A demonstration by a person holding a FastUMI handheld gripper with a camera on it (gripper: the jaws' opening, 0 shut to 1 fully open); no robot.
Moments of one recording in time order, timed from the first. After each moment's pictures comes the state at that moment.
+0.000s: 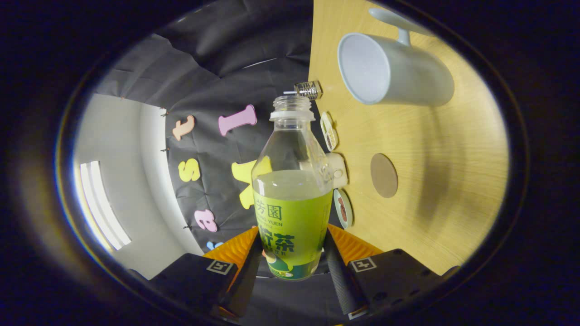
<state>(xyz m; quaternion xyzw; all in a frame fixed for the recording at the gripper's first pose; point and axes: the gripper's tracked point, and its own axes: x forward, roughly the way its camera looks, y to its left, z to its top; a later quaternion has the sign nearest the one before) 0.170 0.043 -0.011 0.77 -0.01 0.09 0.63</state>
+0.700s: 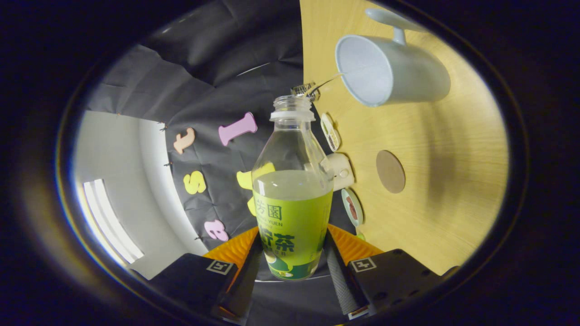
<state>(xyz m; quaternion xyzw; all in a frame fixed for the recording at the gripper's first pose) 0.165 0.028 0.003 0.80 -0.02 0.10 0.59</state>
